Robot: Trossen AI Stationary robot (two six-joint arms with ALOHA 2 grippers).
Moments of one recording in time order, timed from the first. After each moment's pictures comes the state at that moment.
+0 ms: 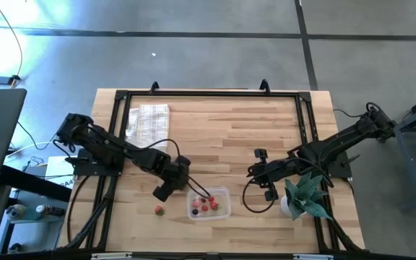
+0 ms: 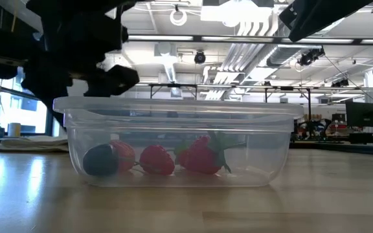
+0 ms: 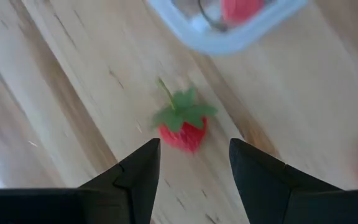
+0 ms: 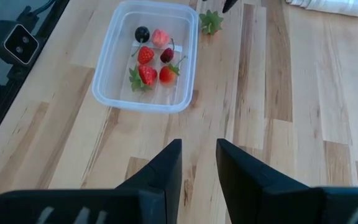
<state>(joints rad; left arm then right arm) -0.16 1.58 0.88 -0.49 0.04 0.29 0.43 1.21 0.90 -0.51 0.19 0.13</state>
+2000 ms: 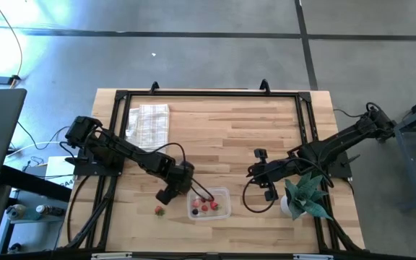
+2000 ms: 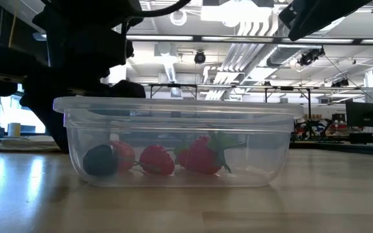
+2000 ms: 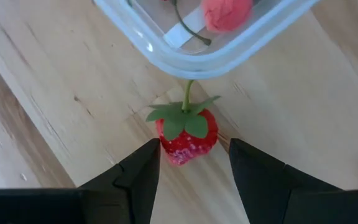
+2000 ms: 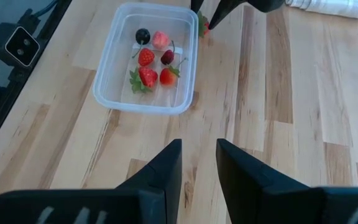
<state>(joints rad) -0.16 1.69 0.88 -0.39 0.11 0.32 0.43 1.21 0.90 -0.50 0.19 0.13</state>
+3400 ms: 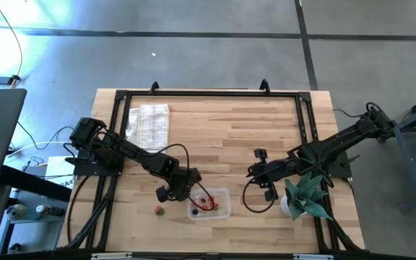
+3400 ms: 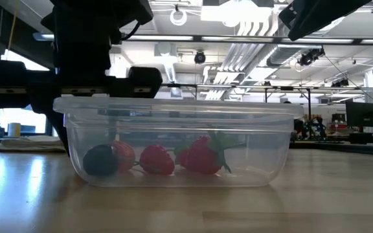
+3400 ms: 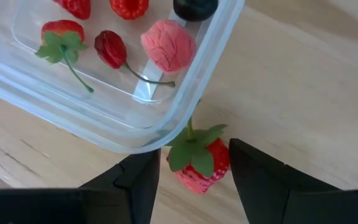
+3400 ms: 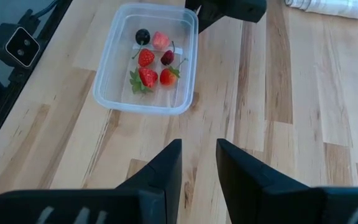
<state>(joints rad) -0.16 1.74 0.93 -0.36 0.18 0.78 0.43 1.21 0.90 -0.50 0.19 0.13</state>
